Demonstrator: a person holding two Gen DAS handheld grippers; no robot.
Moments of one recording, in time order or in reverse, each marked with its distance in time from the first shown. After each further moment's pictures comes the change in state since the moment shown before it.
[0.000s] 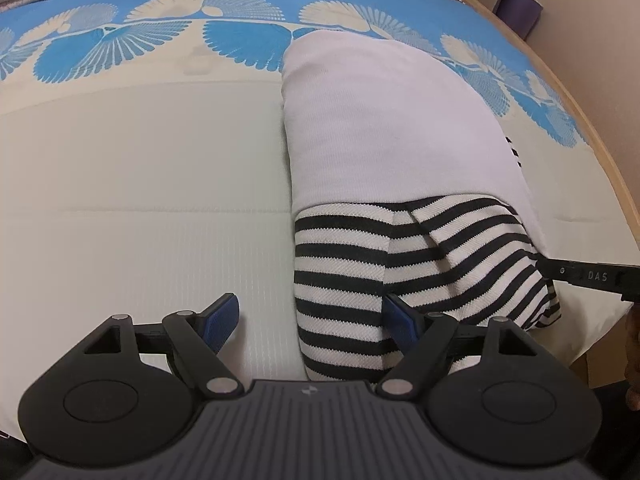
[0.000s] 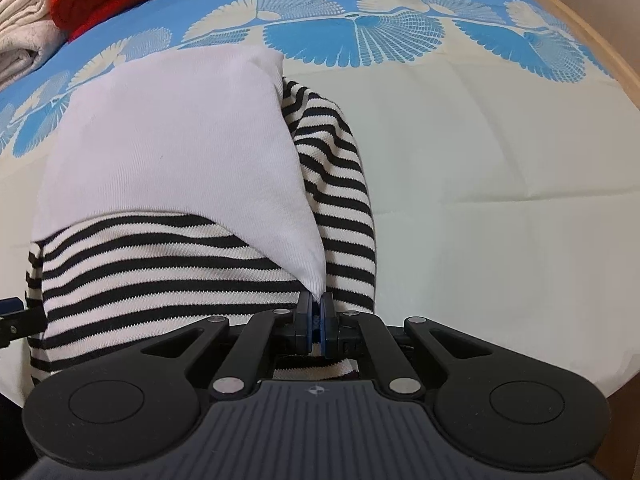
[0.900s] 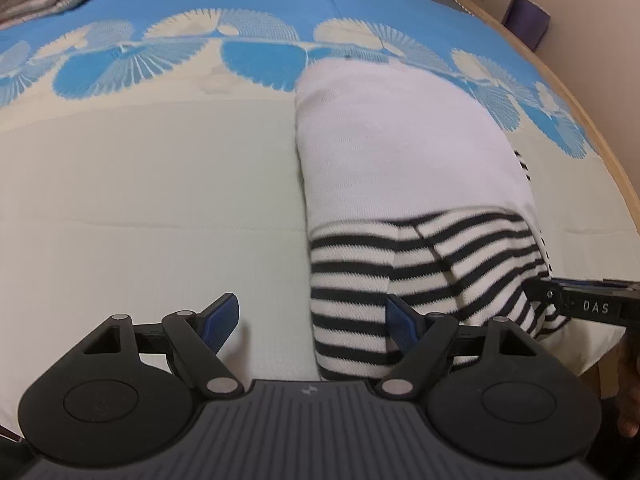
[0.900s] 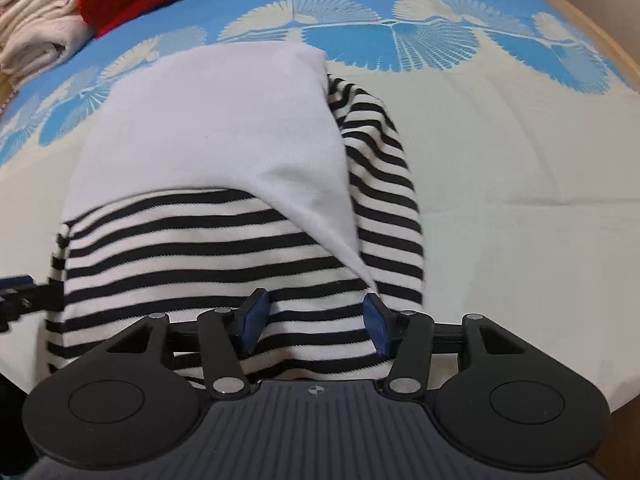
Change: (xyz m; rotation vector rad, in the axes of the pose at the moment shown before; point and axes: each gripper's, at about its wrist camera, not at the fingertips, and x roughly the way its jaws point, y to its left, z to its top) left arm -0.017 -0.002 0.003 0.004 -0.063 0.063; right arm 0.002 0.018 -0.010 -0.043 -0.031 0.056
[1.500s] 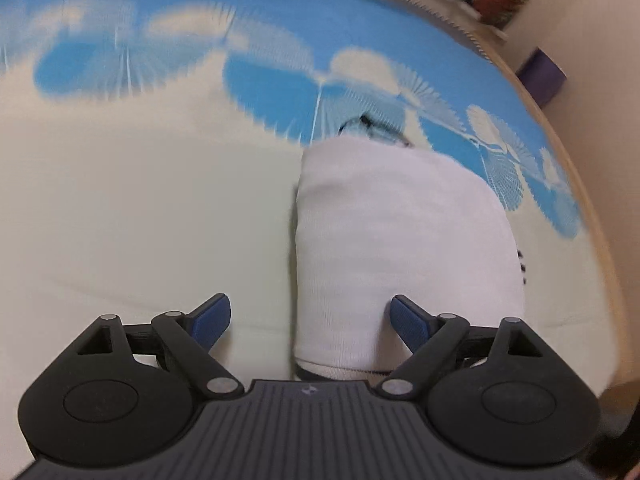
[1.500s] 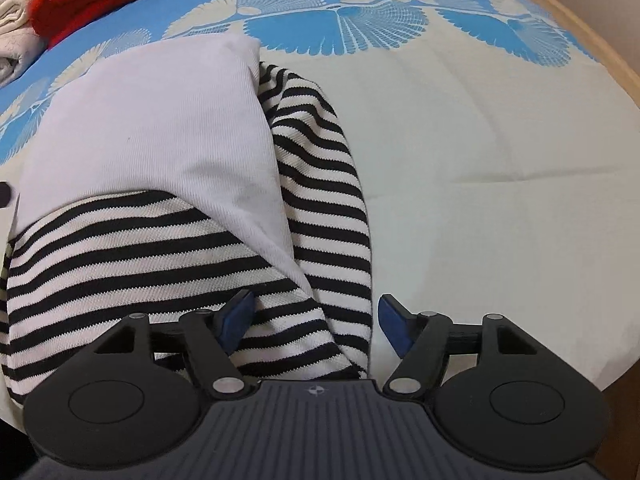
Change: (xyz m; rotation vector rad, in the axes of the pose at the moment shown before) left arm 0.046 0.035 0.074 -0.231 0.049 -0.157; right arm 0.017 -0.021 -0.005 0.091 0.020 -0.097
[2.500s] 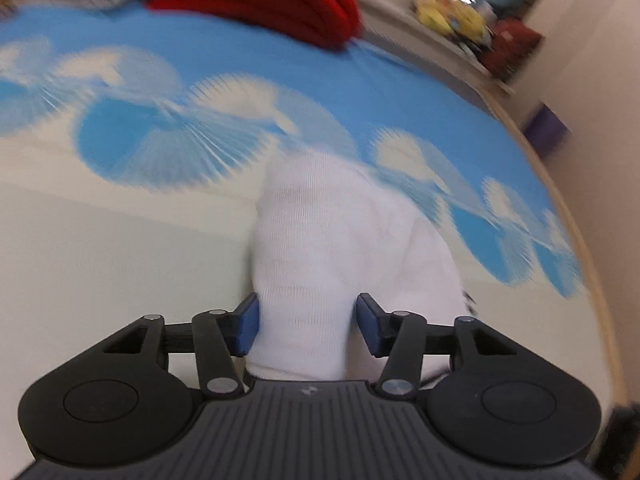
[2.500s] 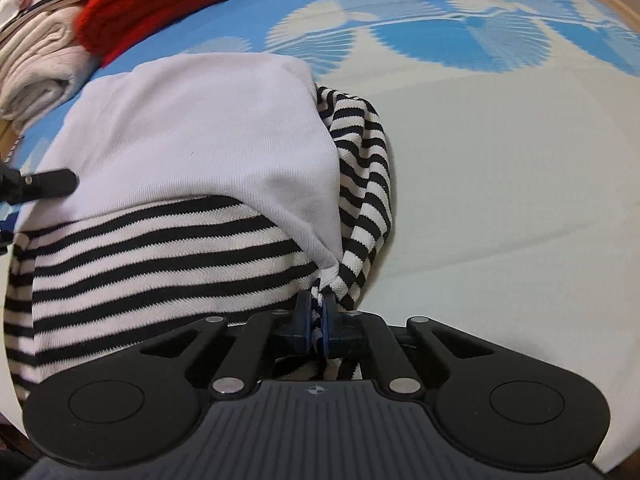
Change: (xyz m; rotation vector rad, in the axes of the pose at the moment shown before) left arm -0.063 0.062 0.063 0.035 -0.216 0.059; right arm 0.016 0.139 0.024 0.051 -0.017 0.186
